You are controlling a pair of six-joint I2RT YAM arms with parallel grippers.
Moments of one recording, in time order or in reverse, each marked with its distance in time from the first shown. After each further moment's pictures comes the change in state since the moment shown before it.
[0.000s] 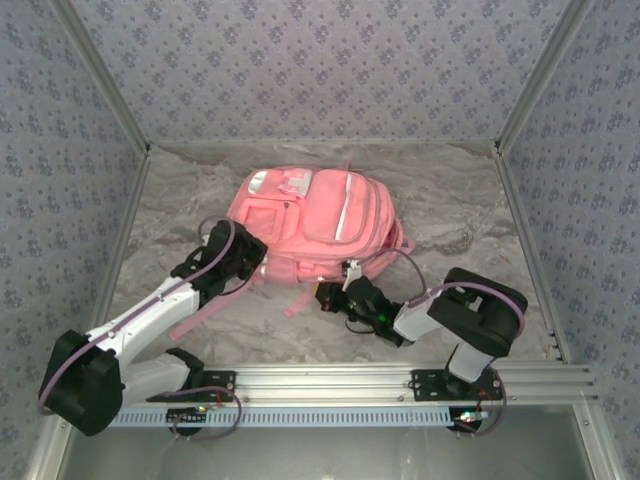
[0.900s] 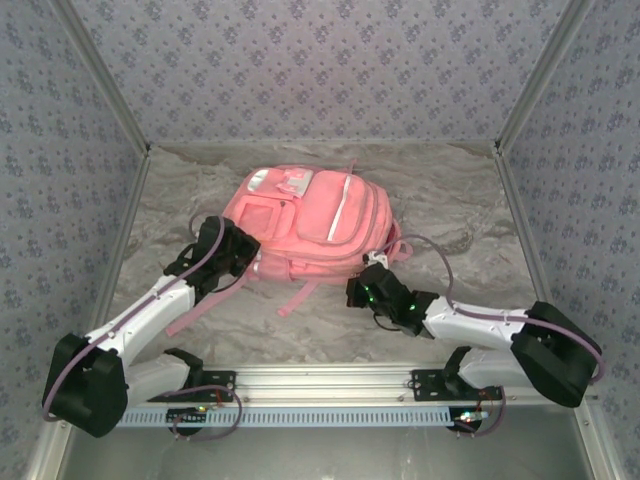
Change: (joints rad) left arm 0.089 -0.002 0.000 -0.004 0.064 0.065; right arm -0.095 -0.424 0.089 -0.834 0.099 -0.208
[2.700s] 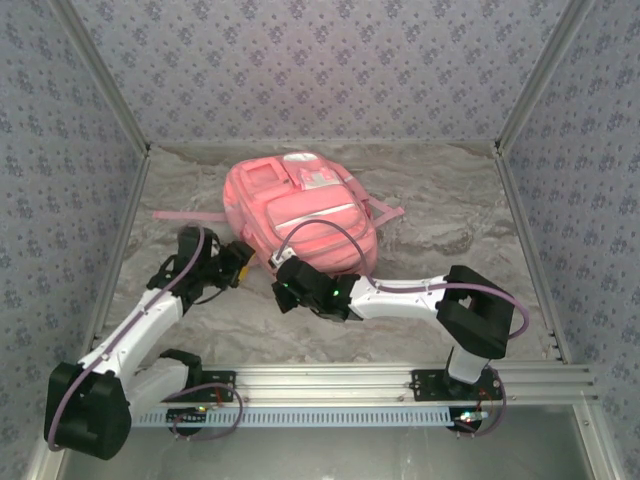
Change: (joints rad) left arm 0.145 -0.126 -0.107 -0.091 0.276 0.000; right arm 0.270 0.482 0.570 -0.067 0.007 -0.371
